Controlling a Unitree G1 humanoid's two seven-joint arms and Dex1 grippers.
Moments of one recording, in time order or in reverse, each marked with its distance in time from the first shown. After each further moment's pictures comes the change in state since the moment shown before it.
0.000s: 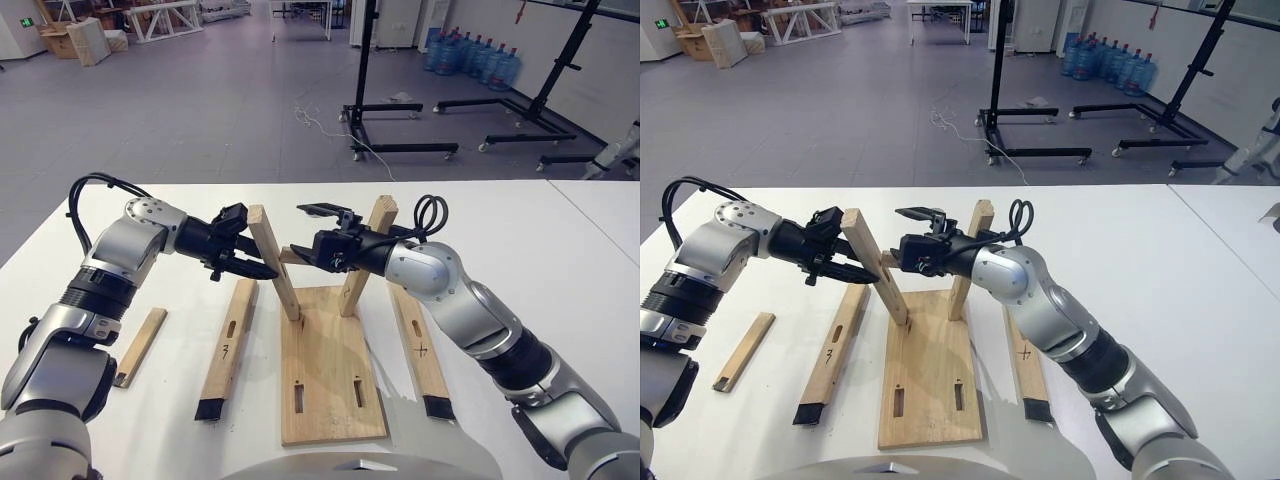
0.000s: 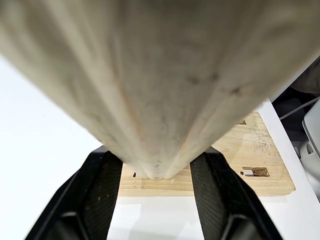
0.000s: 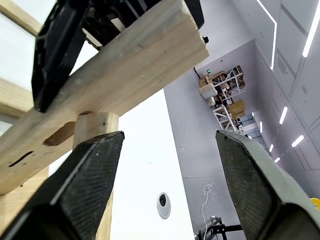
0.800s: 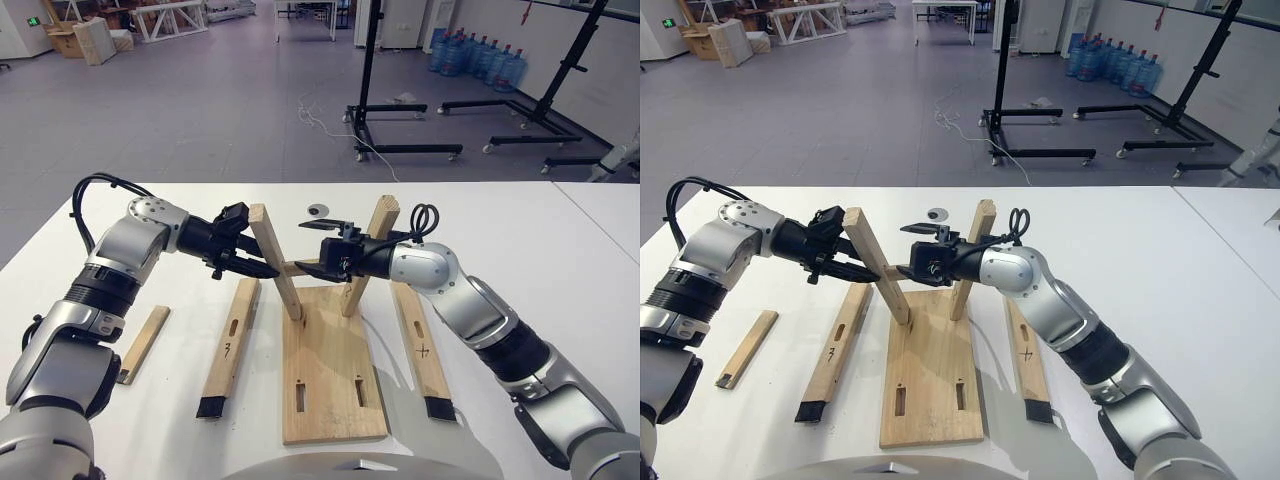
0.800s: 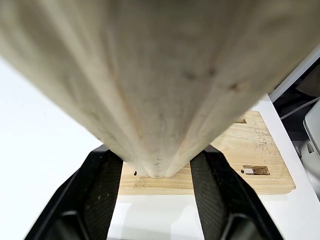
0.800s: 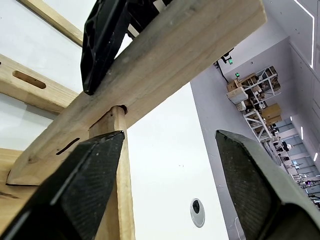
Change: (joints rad) left arm -0.026 -0.016 -0.011 0.052 0.003 -0.025 -0.014; right arm -0.003 -0.004 -0.011 0.178 0.121 -0.148 0.091
